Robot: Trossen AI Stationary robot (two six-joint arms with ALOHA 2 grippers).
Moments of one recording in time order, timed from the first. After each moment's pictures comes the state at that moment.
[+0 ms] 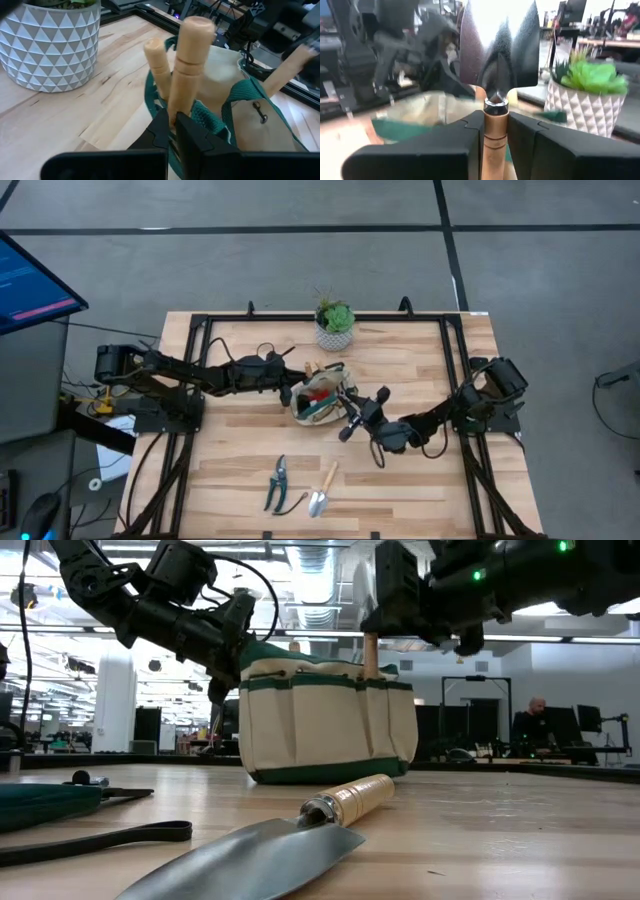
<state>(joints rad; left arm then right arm) 0.16 1.41 0.46 0.63 -0.13 -0.40 0.42 1.79 0.70 1.00 1.18 0.11</state>
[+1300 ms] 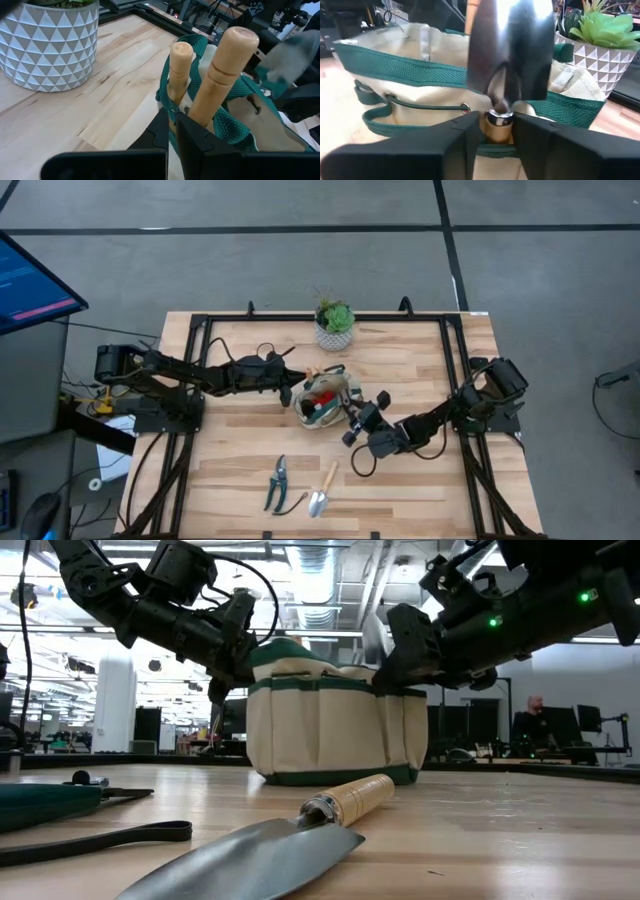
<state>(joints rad) 0.16 1.41 0.46 0.63 -0.12 -0.40 0.43 1.79 0.70 0.54 1.12 0.44</state>
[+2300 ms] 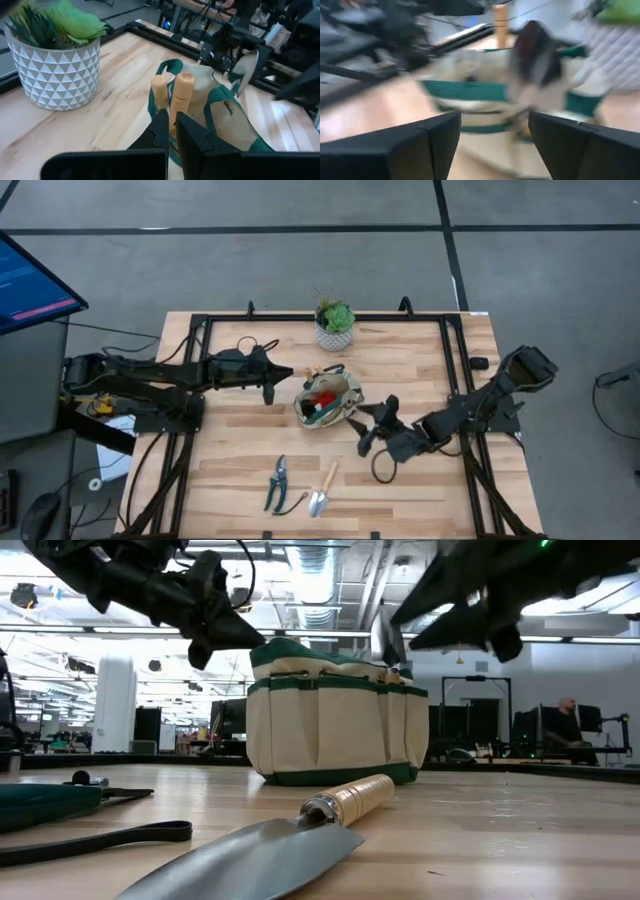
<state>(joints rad) 0.16 1.09 0.46 0.34 -0.11 -0.32 0.52 1.53 0.70 0.26 1.01 0.68</state>
